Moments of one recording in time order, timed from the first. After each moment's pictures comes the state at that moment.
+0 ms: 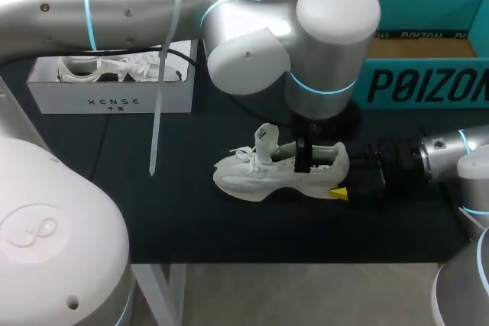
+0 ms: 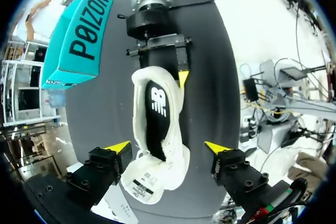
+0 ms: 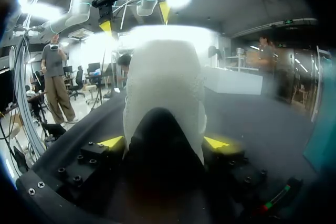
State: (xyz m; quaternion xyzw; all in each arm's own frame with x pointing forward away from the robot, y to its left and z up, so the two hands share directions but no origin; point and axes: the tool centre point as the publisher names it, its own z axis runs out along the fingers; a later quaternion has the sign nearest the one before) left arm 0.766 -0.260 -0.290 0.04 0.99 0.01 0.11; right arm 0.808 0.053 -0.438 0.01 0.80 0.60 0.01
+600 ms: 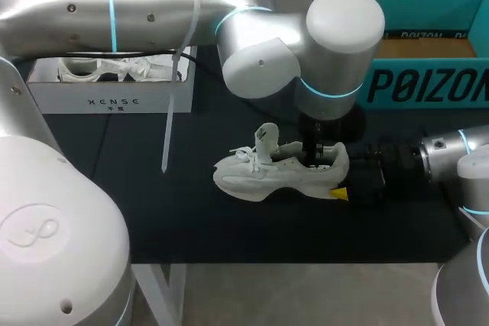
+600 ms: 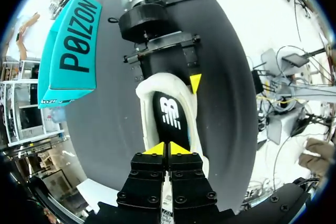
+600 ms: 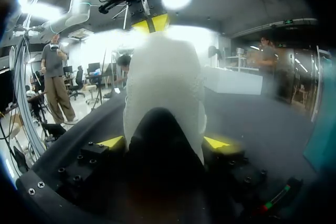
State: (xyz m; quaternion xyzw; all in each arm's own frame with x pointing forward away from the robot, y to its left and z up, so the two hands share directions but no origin) left arm 0.800 -0.278 -0.321 0.09 0.99 0.02 0.12; right arm 0.808 0.053 -0.438 0.01 0.80 0.60 0.01
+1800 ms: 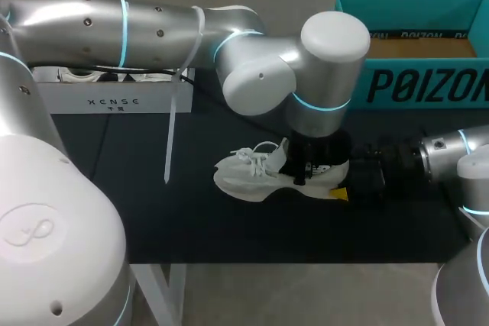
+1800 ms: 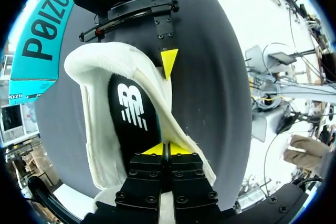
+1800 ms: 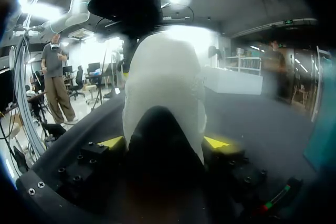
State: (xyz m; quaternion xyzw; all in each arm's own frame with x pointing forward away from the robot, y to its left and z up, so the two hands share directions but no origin) left arm 0.775 -0.256 -0.384 0.09 1.00 0.04 0.03; right arm 0.807 0.053 -0.438 0.01 0.80 0.60 0.01
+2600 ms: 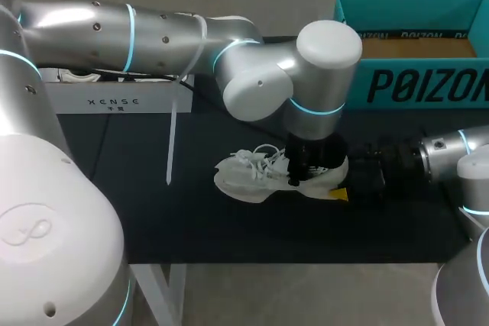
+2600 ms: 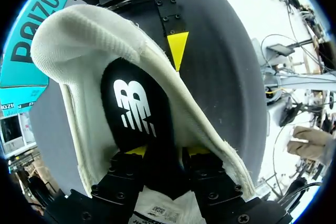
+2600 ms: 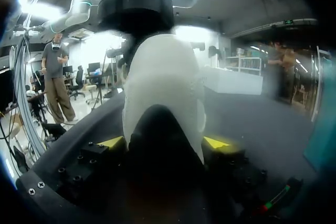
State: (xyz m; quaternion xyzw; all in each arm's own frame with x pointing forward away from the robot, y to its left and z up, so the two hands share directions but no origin) left arm 0.792 -0.255 -0.416 0.12 0.99 0.03 0.02; right arm 0.807 0.053 -0.438 0.01 0.80 0.60 0.01
